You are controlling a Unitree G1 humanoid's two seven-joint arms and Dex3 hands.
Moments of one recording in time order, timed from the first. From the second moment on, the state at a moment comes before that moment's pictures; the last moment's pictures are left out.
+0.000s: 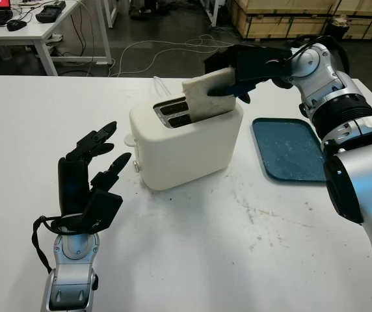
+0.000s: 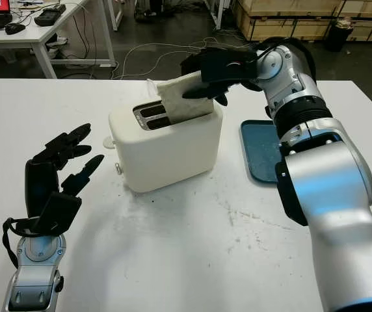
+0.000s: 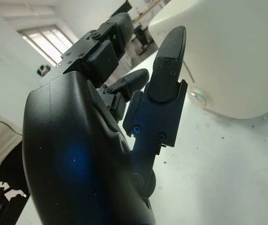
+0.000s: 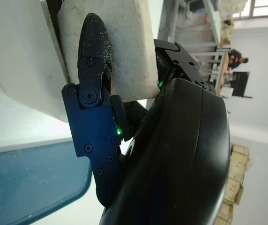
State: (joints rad) left arm 0.06 0.06 0.03 -0.29 0.32 -0.07 0.20; right arm -1.33 -0.39 0.26 1.26 -0.37 -0.34 0.72
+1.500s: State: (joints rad) left arm 0.07 0.06 0.03 -0.28 0.32 -0.09 0.21; right arm -1.27 -0.41 0.55 1.20 -0.71 -0.58 0.16
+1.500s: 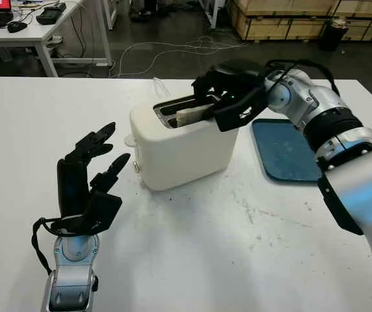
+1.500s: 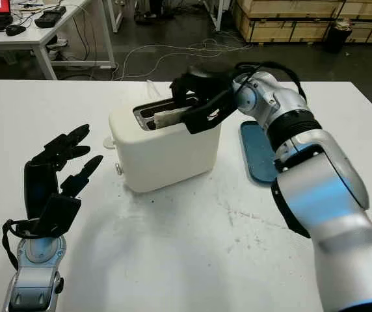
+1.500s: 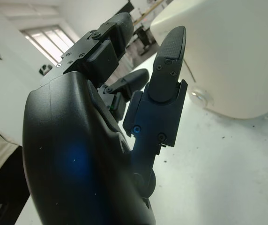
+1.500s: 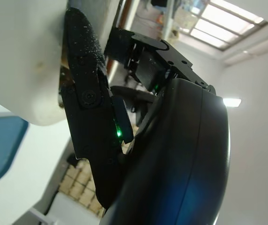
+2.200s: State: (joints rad) left arm 0.07 0.06 0.03 -0.28 0.32 -0.09 0.21; right arm -1.25 -0.48 0.41 1.13 -0.62 -0.68 -0.02
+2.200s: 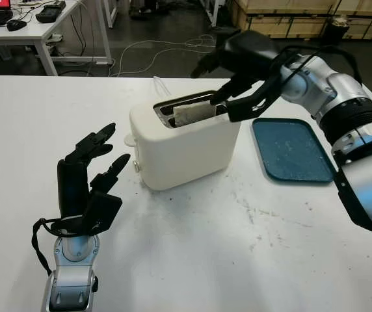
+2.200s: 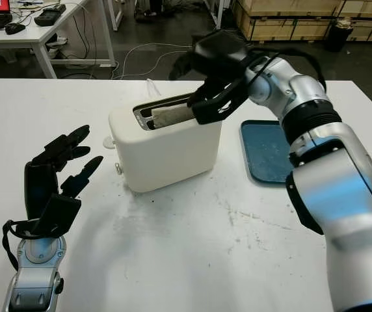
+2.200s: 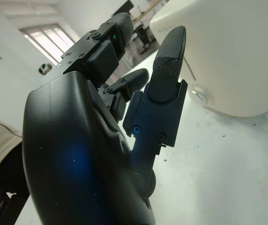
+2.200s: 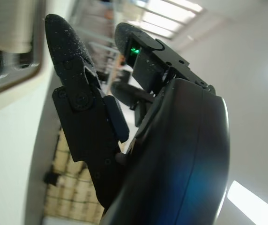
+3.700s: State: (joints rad) left arm -0.25 0.54 -0.04 0.23 0.80 -0.42 0.48; right arm -0.10 -0.22 -0.01 0.28 -0.19 -0.67 -0.10
